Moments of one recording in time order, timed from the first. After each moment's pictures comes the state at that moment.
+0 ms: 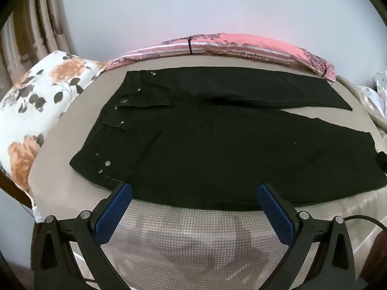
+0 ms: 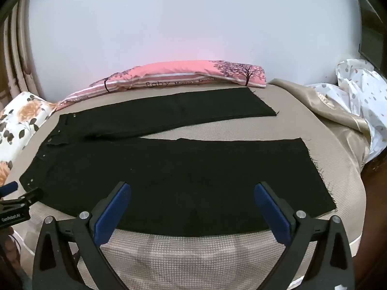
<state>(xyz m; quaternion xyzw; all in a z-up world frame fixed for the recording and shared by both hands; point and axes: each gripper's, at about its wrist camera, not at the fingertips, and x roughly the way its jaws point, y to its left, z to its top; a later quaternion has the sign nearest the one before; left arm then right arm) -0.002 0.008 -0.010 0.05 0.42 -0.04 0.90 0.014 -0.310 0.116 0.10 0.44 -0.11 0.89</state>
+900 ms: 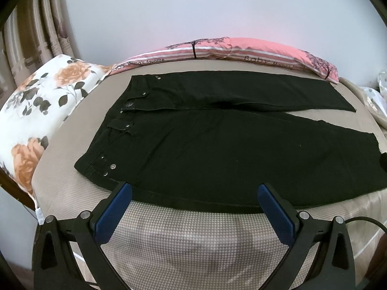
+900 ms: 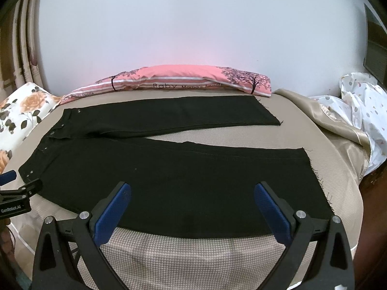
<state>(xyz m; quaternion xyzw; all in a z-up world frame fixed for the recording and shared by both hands) -0.002 0.010 -0.008 0.05 0.41 -0.03 0.91 0.016 -0.297 0.122 0.07 0.43 -0.09 0.89</state>
